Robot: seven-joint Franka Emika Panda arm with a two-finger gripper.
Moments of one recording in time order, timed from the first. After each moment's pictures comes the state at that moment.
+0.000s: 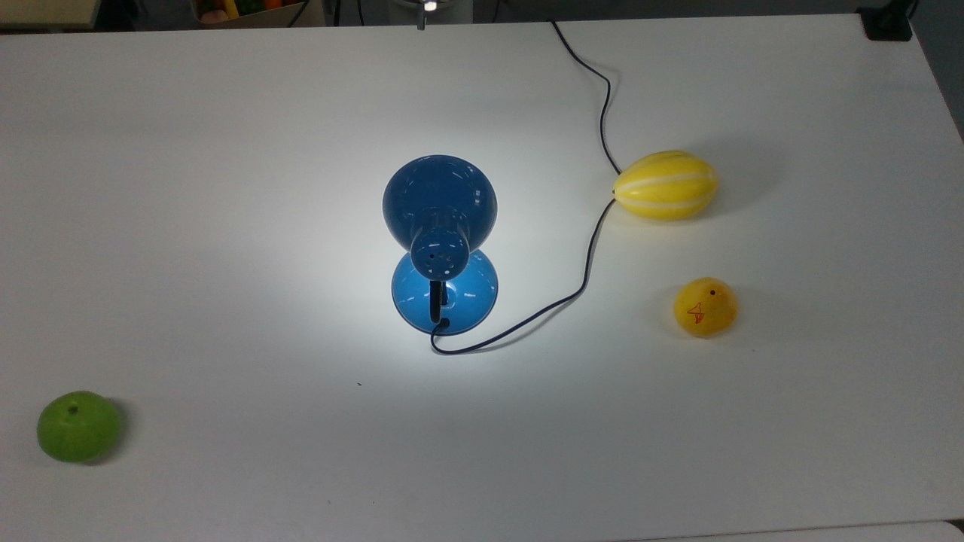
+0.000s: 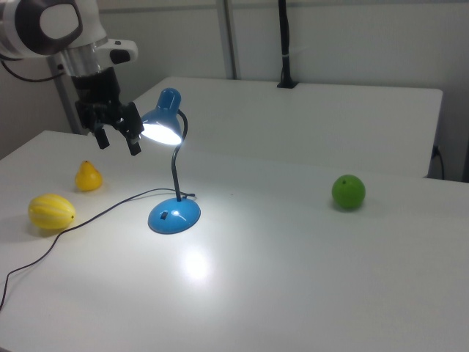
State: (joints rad) arm 0.12 -0.01 -0.02 -1.63 -0.08 1.63 0.14
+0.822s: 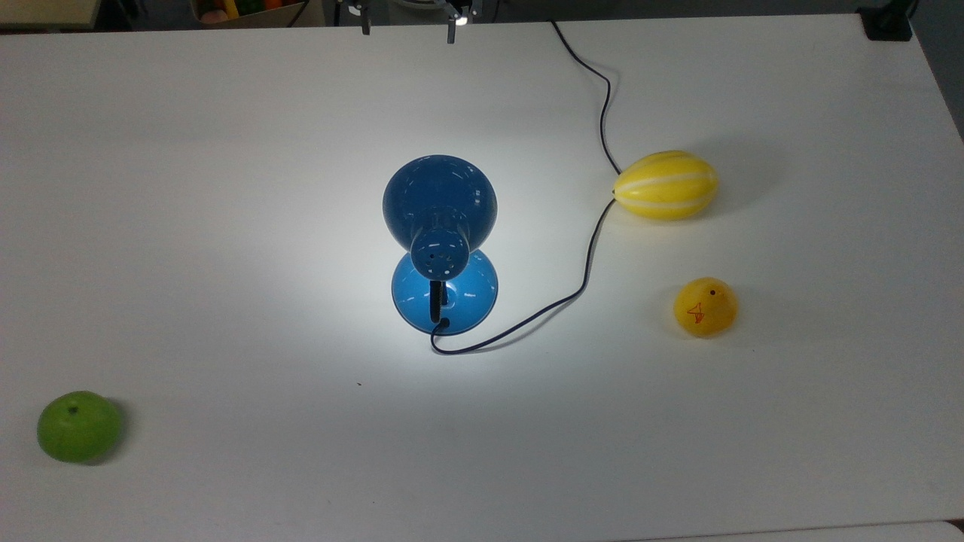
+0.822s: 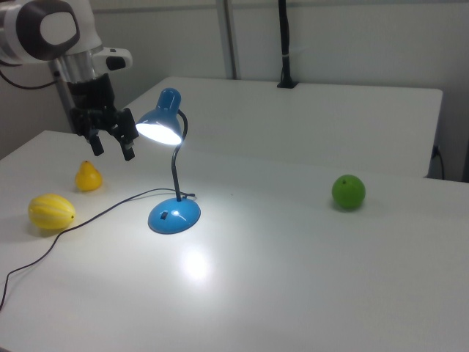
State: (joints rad) arm 0.17 0.02 -0.04 -1.63 -0.08 1.62 0.12
